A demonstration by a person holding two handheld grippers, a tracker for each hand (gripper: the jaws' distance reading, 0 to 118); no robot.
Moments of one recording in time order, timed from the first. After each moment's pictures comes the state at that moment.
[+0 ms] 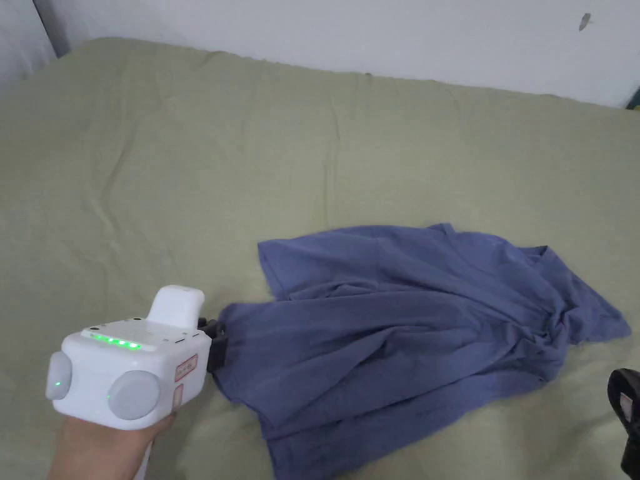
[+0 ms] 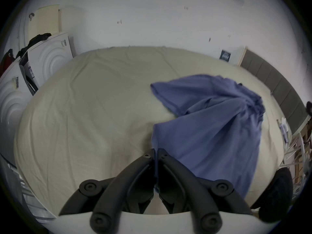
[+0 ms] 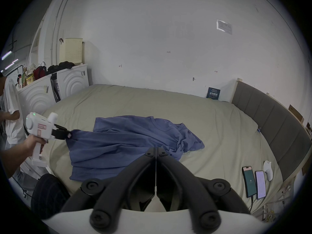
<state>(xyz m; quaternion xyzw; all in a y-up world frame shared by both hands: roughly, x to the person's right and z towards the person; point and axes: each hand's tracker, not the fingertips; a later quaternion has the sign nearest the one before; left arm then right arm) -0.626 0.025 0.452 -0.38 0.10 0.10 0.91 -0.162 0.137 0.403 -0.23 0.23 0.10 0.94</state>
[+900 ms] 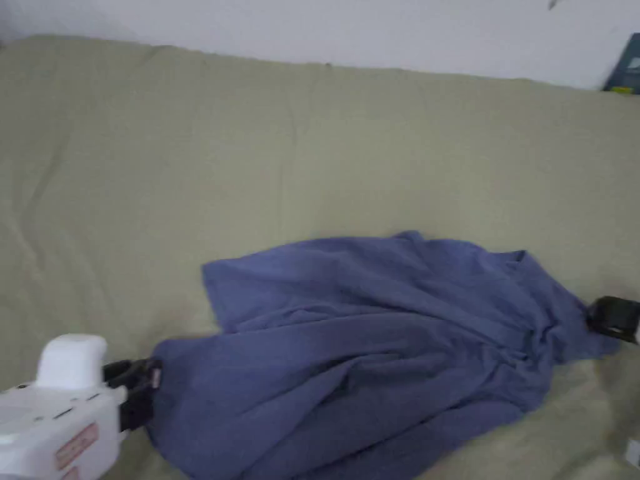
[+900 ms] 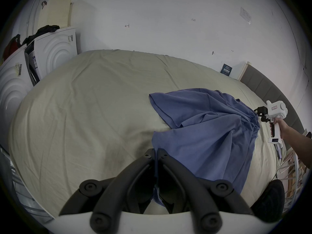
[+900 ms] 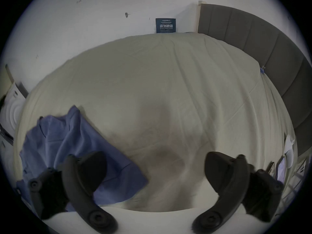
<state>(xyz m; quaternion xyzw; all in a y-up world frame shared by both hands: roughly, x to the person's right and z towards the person) -0.614 0.029 0.436 -0.37 0.12 0.14 0.91 -0.101 -0.013 0.066 -0.47 0.02 0.02 0.88</state>
